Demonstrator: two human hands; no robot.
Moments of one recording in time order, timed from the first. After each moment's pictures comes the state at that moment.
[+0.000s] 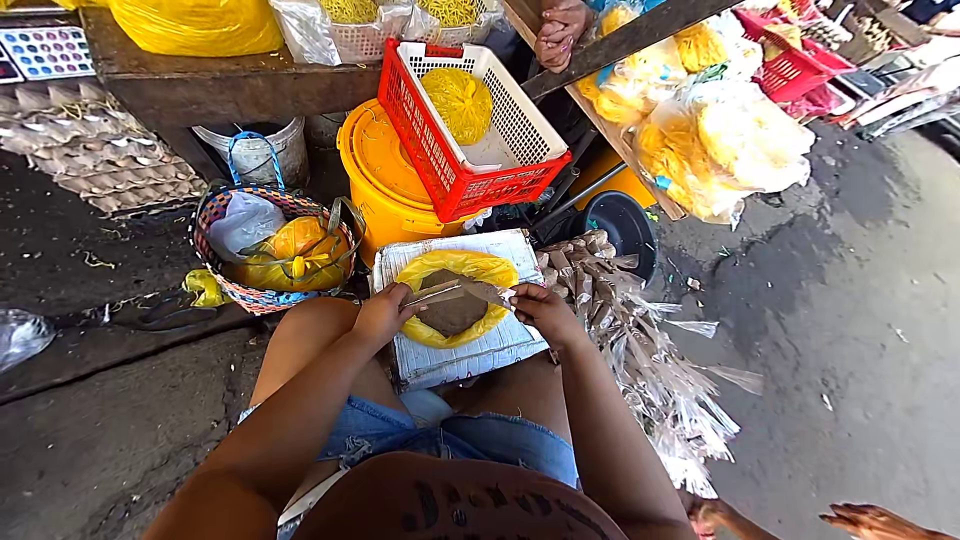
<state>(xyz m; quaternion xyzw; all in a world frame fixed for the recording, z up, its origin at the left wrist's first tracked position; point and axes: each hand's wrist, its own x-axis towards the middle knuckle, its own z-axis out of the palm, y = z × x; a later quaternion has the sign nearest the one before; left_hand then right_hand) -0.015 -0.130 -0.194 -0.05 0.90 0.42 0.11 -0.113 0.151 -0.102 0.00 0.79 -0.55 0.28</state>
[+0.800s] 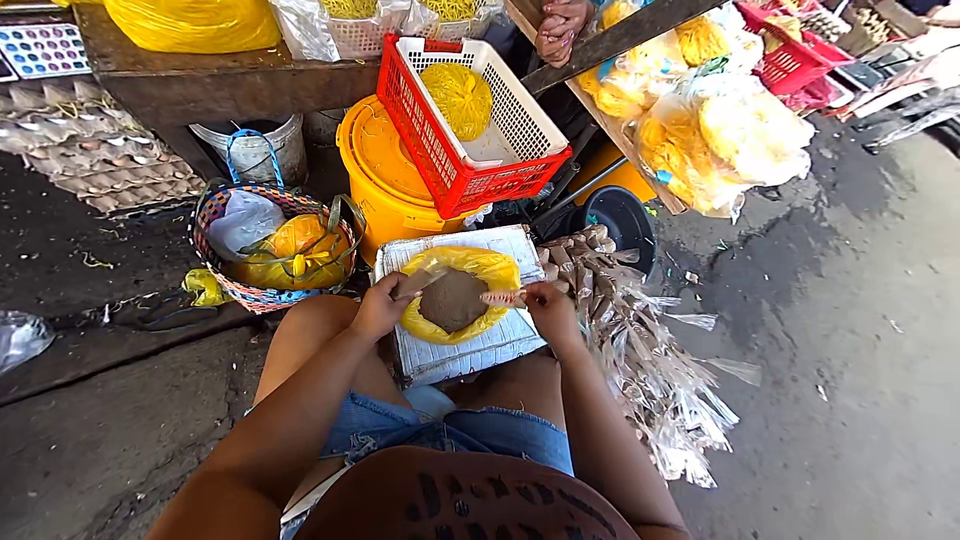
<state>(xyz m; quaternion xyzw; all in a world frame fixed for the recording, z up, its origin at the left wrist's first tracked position) -0.014 -0.135 -0.202 -0.10 0.79 0.61 -0.01 -0.102 0.155 -0.107 -0.05 0.95 -0.28 0.14</state>
